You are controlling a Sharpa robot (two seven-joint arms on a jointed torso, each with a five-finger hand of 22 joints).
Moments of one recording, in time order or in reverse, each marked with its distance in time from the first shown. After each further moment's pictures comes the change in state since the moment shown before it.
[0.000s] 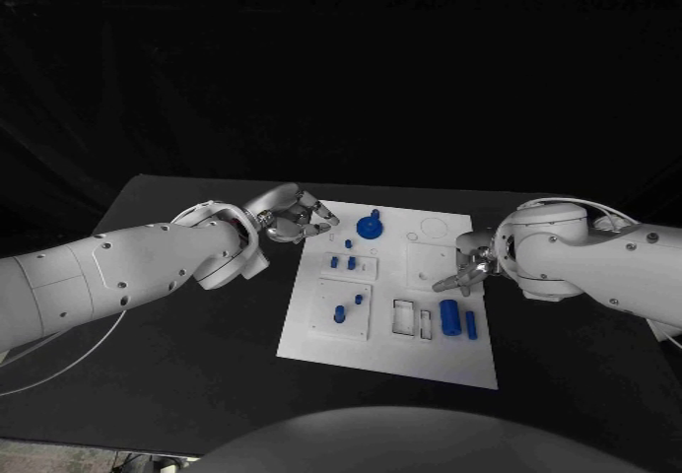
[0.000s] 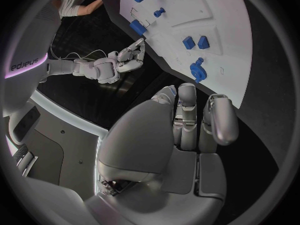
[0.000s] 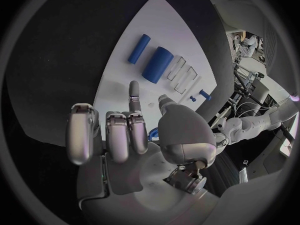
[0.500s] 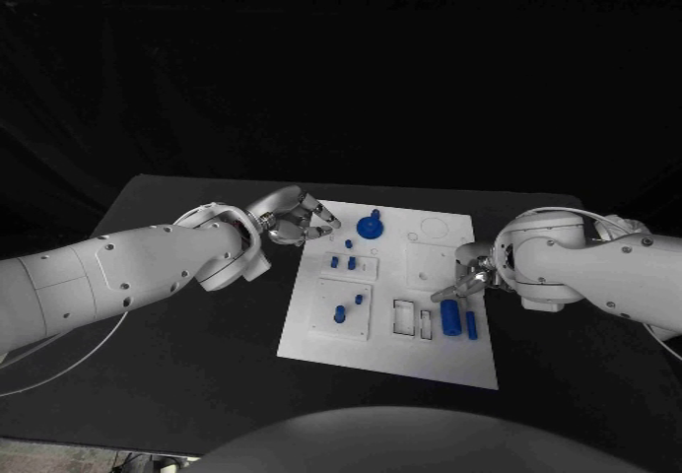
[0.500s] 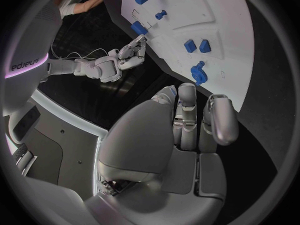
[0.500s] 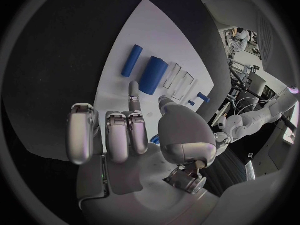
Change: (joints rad) left arm -0.006 0.004 0.000 0.001 0.000 0.011 0.001; left_hand 0.000 0.000 0.006 0.000 0.000 0.000 0.000 0.000 0.000 0.007 0.000 0.000 0.000 -0.003 0.003 0.000 -0.003 0.000 0.000 0.000 0.000 0.000; right arm -0.030 0.003 0.000 -0.014 0.079 0.011 -0.002; right_hand -0.002 -0.002 -0.005 -0.023 0.009 0.000 0.000 -0.029 -0.020 0.000 0.000 0.000 0.000 0.000 0.000 0.000 0.000 0.000 0.000 0.000 0.000 0.000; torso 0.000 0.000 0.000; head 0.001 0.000
